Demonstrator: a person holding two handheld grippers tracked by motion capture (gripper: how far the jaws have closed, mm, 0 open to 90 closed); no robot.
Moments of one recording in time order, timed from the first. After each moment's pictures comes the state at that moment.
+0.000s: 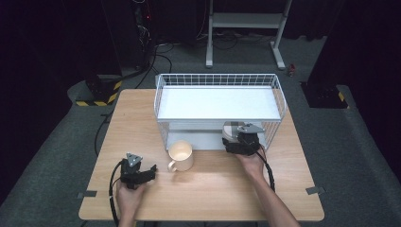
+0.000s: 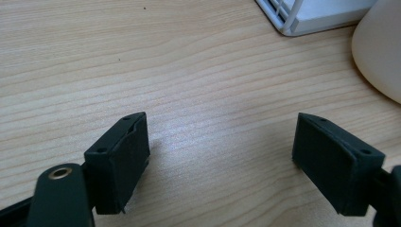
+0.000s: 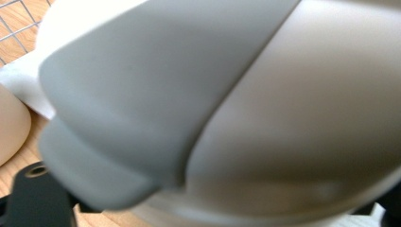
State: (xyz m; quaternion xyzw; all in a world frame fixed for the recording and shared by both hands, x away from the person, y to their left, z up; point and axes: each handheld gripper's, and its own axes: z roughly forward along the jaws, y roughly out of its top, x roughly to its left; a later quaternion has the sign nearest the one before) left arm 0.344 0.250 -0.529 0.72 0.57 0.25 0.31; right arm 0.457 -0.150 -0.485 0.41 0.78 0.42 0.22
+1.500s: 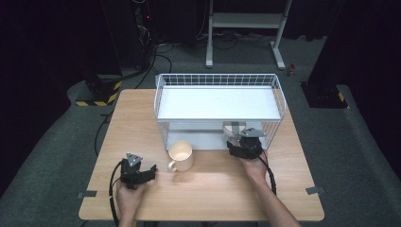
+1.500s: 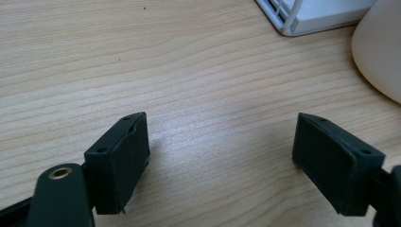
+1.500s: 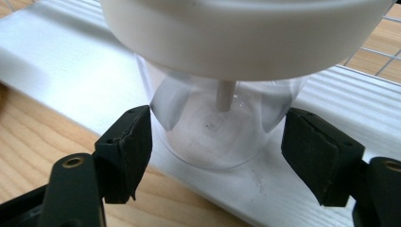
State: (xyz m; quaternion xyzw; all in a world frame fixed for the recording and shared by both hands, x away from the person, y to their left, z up) left arm 0.344 0.250 -0.529 0.72 0.57 0.25 0.31; right arm 0.448 -0.155 -0.495 0.44 0.78 0.38 0.23
